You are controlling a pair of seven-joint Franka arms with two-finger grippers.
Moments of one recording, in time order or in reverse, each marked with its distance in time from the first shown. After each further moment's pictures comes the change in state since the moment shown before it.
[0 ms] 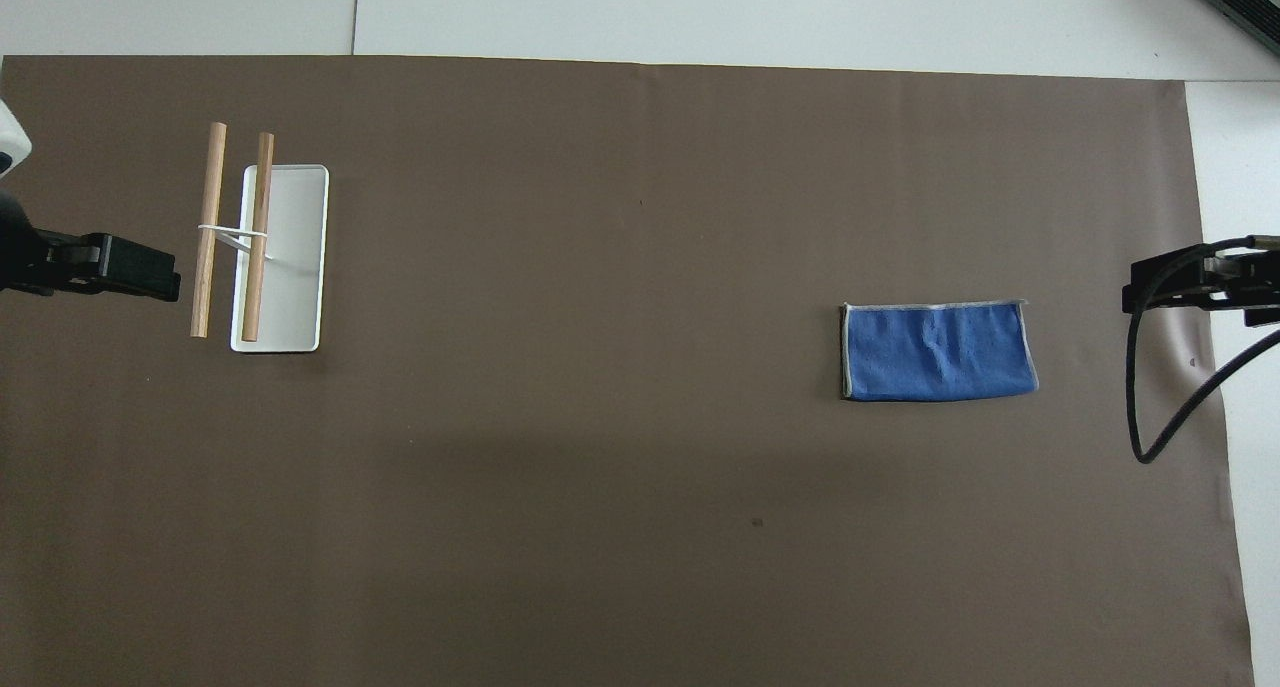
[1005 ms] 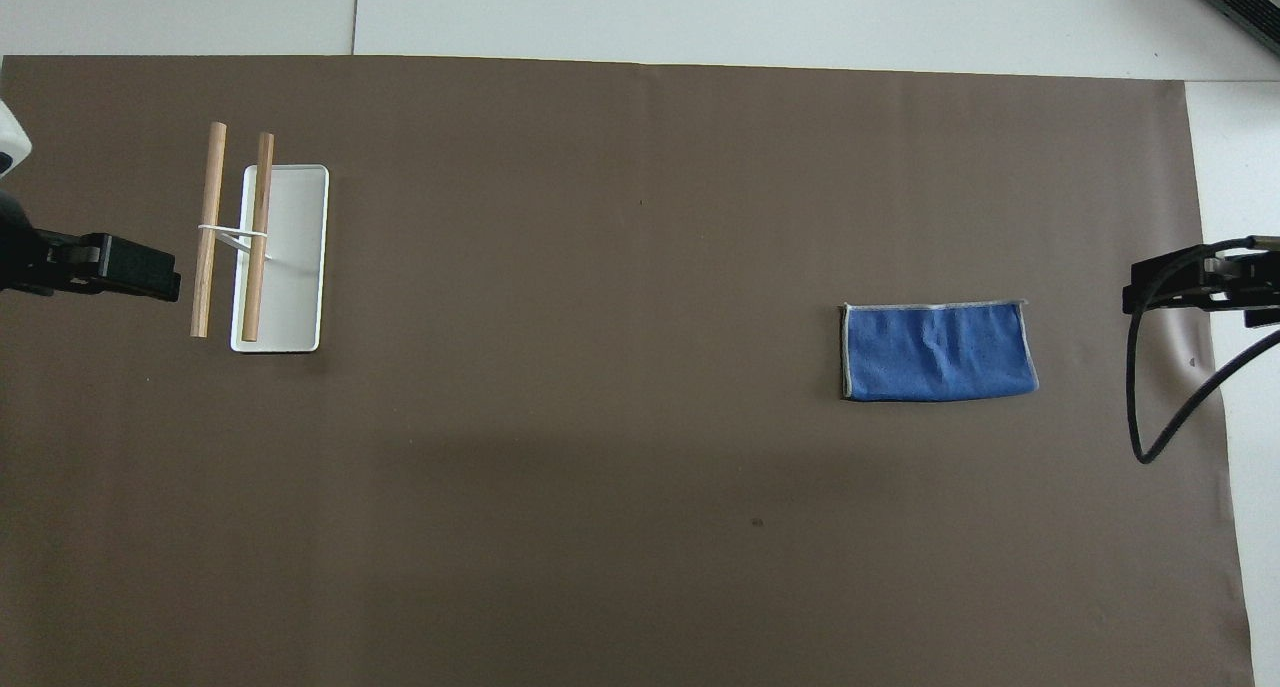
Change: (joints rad) left arm 0.000 0.000 0.000 0.000 0.000 0.000 0.000; right arm -0.002 -0.004 0.000 -0.013 0.000 0.000 0.000
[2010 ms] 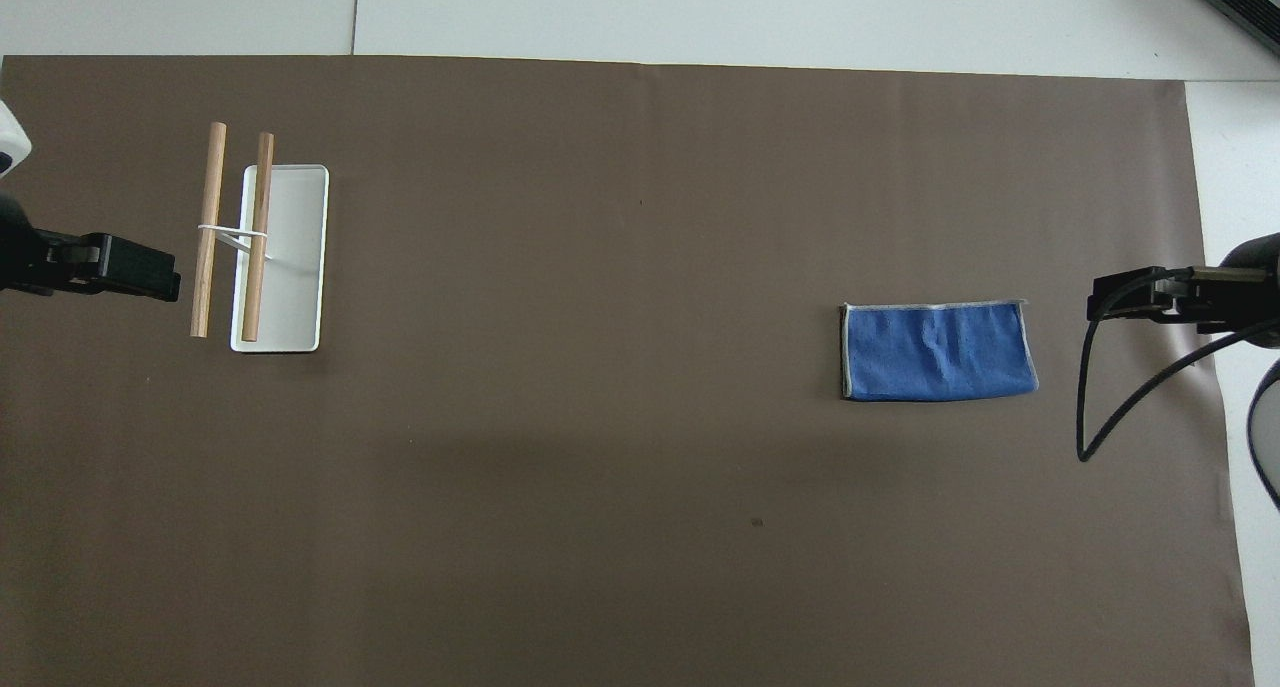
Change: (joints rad) left arm 0.000 0.000 0.000 0.000 0.000 0.000 0.000; right arm -0.005 -0.071 0.000 -0.273 0.001 0.281 -0.015
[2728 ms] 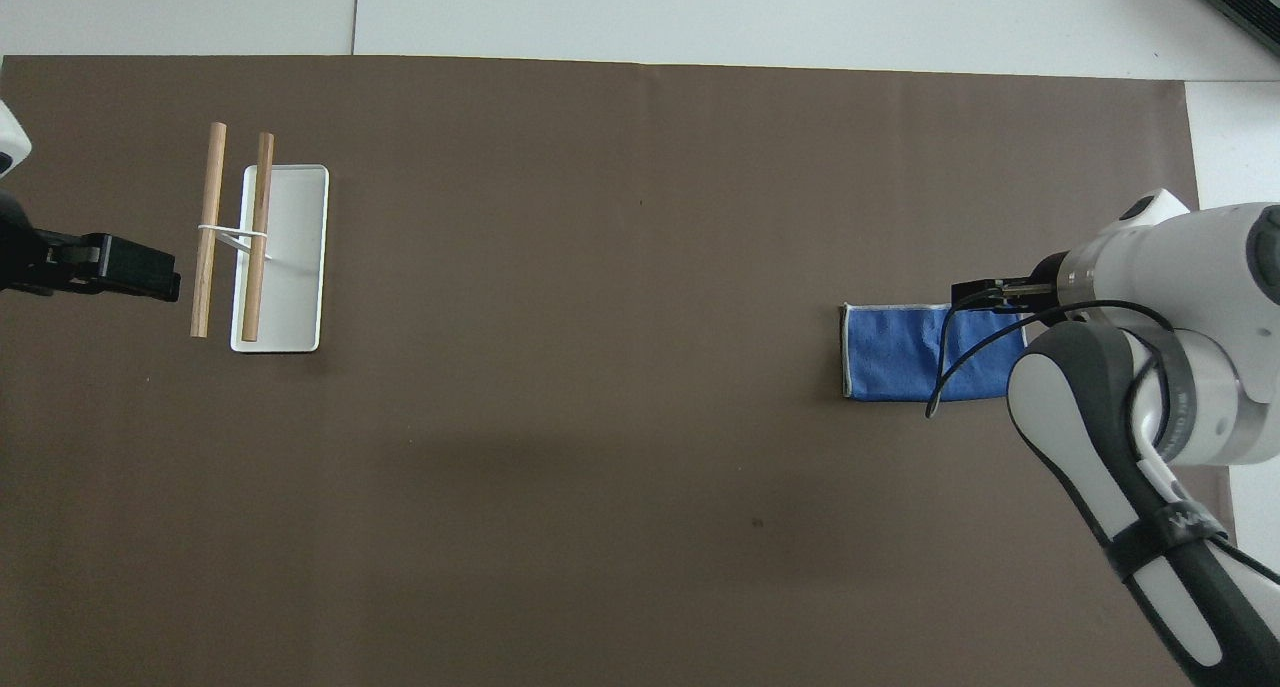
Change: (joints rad) left arm 0.000 0.000 0.000 0.000 0.000 0.000 0.000; right arm 0.024 0.214 0.004 -0.259 0.061 0.522 -0.115
